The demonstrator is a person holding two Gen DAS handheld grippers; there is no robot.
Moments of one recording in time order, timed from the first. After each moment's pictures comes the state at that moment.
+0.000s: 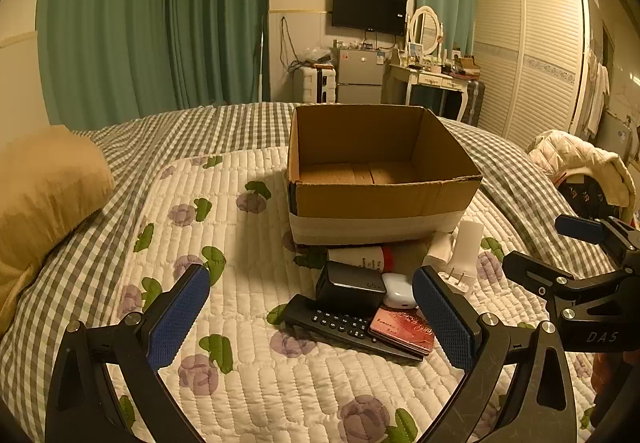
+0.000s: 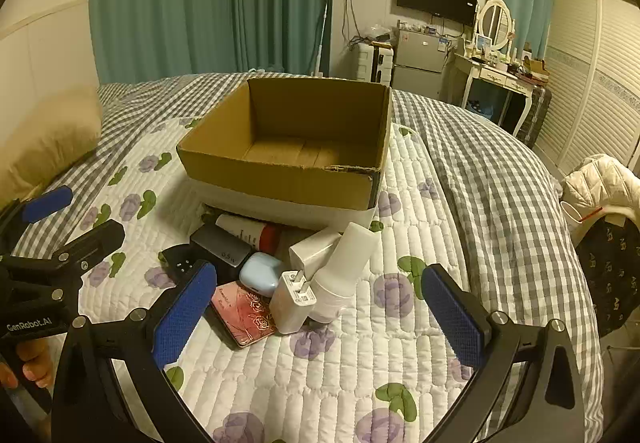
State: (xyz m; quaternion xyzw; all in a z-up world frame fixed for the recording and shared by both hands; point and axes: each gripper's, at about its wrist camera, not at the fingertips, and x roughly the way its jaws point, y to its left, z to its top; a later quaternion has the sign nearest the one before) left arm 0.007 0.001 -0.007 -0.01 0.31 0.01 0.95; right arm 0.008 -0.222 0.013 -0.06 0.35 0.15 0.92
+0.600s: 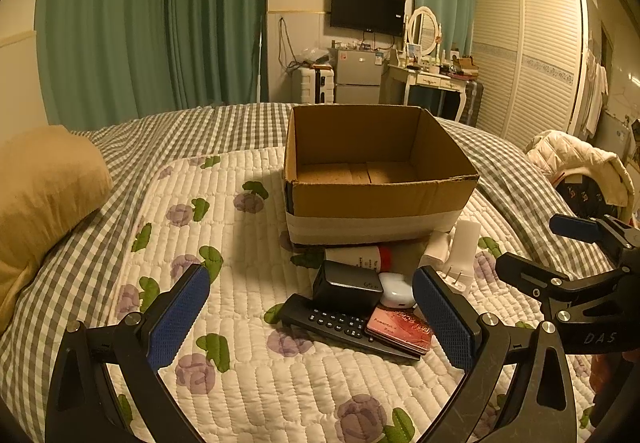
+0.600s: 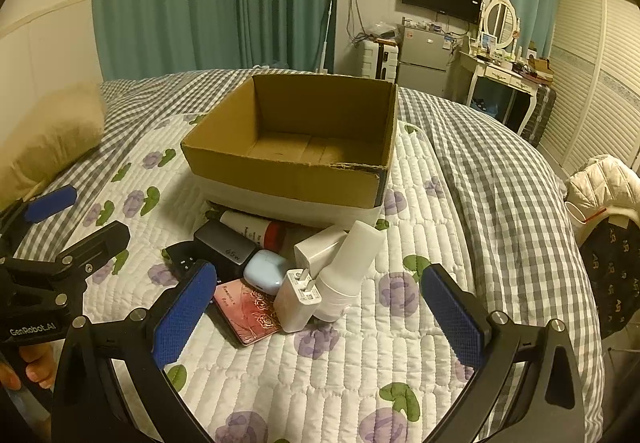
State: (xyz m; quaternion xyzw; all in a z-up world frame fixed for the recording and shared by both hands) left arm 0.008 0.001 -0.007 -0.01 0.31 0.00 0.95; right arm 0.009 -0.218 0.012 -0.06 0.36 0.15 0.92
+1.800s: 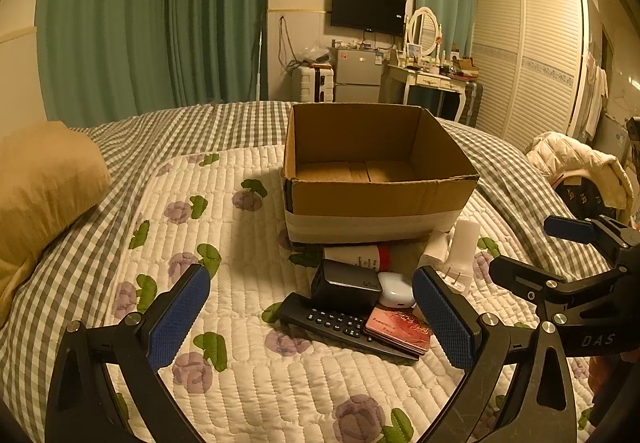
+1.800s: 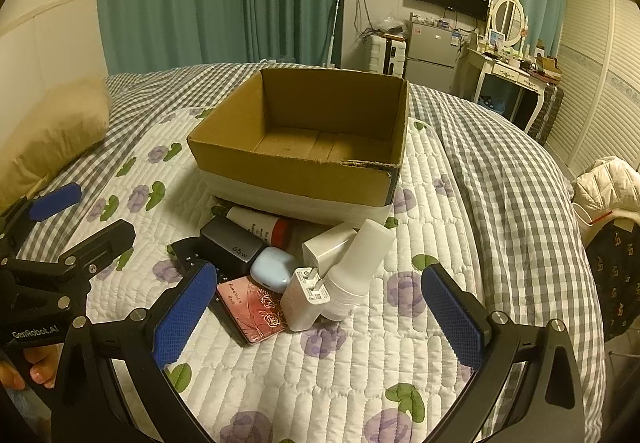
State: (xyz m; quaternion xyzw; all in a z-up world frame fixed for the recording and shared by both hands) left arm 0.005 -0.002 -0.009 -0.01 0.31 0.00 0.95; right arm 0.015 -0.213 0.011 -0.06 0.37 0.17 0.91
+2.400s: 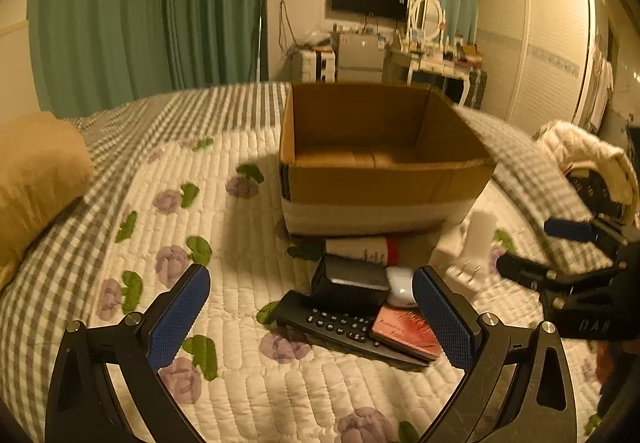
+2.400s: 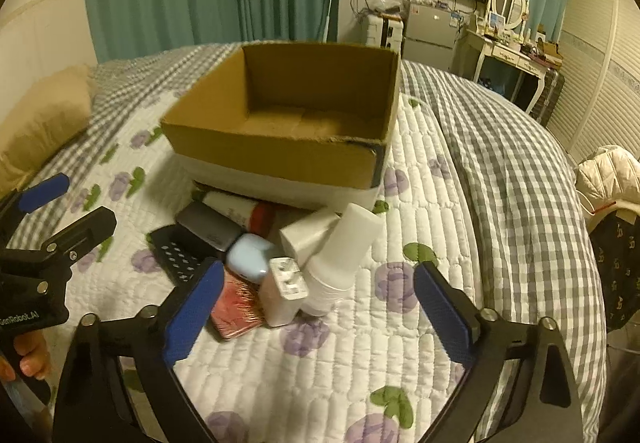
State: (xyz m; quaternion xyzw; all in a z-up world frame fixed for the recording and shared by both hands) left arm 0.036 -0.003 -0.032 -0.01 0.35 0.00 0.94; right arm 0.040 -0.223 -0.011 -0.07 0.41 0.16 0.90
